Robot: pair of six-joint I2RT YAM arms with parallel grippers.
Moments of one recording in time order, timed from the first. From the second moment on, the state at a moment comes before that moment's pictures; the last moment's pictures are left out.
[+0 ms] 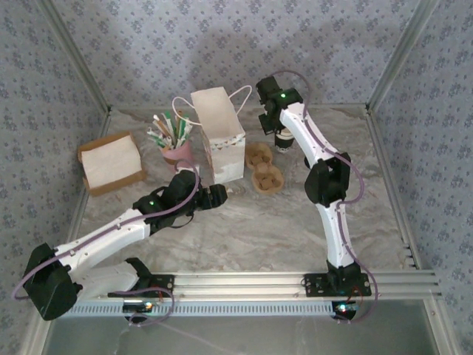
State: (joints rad) left arm -0.81 1.08 0.75 -0.37 -0.06 -0.86; right arm 0.41 2.30 2.39 -1.21 0.29 0.03
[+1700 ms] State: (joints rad) left arm -0.96 1.62 1.04 0.05 0.02 -1.04; right arm 0.38 1.64 1.54 -1.06 0.22 0.23
